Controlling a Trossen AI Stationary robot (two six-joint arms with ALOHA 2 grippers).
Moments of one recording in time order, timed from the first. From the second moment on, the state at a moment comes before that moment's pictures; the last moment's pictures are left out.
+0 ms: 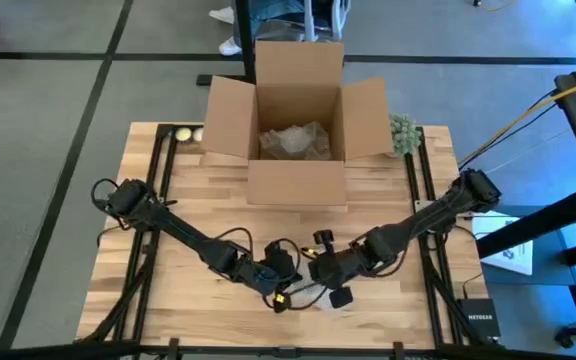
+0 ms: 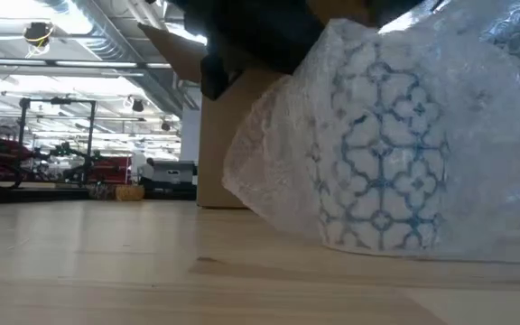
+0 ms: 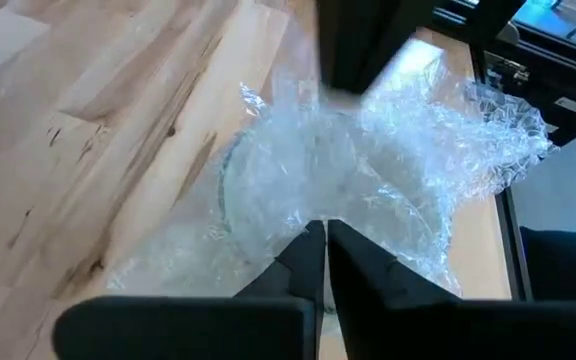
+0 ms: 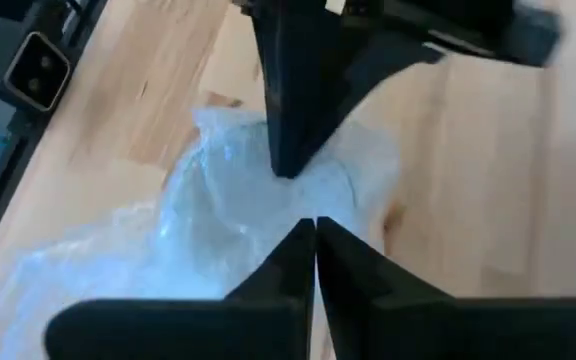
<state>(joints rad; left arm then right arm) -0.46 1.90 1.23 0.03 -0.41 -0.61 0.53 1.66 1.35 -0.73 0.24 0.17</state>
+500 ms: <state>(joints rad) -0.46 1.90 1.24 0.06 -0.41 -0.60 0.60 1.54 0.83 -0.15 0.23 0.37</state>
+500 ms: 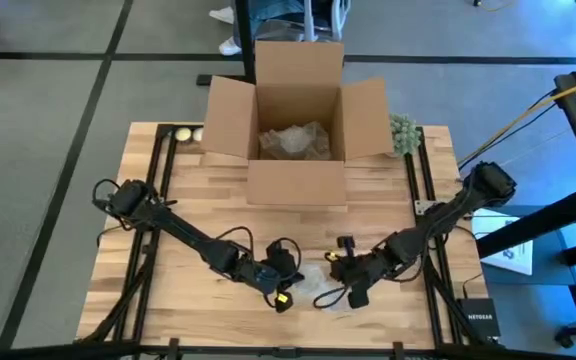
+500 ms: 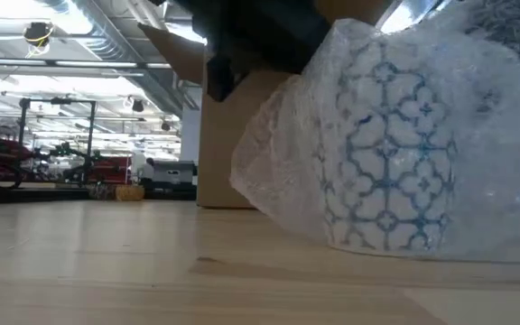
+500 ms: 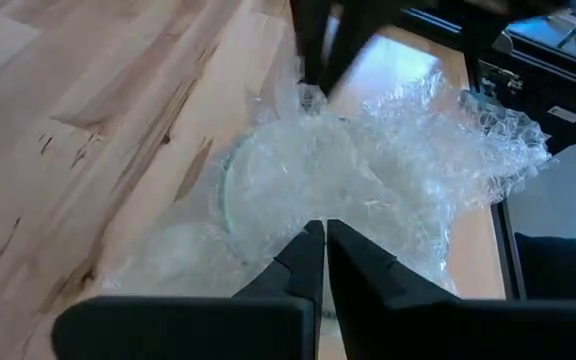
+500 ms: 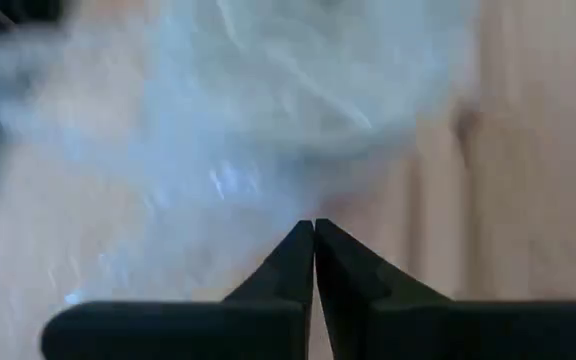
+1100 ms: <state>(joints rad) -0.44 1.90 1.42 -0.21 -0.45 -0.61 0.60 1.64 0.81 0.06 0.24 0.31</state>
